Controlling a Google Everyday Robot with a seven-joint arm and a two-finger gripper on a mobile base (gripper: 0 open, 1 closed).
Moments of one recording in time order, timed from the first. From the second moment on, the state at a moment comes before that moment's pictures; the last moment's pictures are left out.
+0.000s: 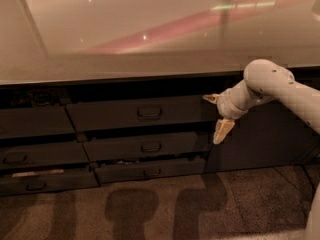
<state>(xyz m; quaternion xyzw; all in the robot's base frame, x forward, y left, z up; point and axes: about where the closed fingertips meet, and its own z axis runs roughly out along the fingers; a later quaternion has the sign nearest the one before) 0.652 -0.205 0.652 -0.74 0.62 0.04 0.25</state>
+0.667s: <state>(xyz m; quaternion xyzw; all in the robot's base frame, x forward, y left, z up) 0.623 -0.194 0.680 -0.75 0.60 0.00 0.27</state>
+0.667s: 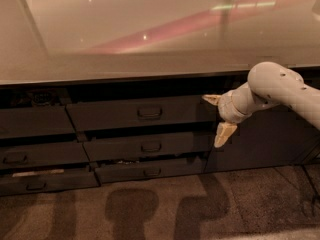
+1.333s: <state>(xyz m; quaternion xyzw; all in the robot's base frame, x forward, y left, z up) 0.629 -0.195 0.679 -0.75 0.61 0.00 0.26</state>
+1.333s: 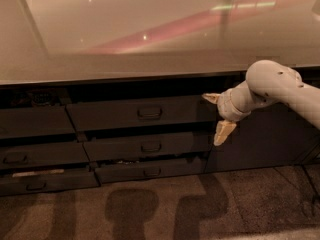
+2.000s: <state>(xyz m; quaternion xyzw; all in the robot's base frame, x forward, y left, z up) 0.654 -0.197 0.690 -0.75 0.62 -0.02 0.25</state>
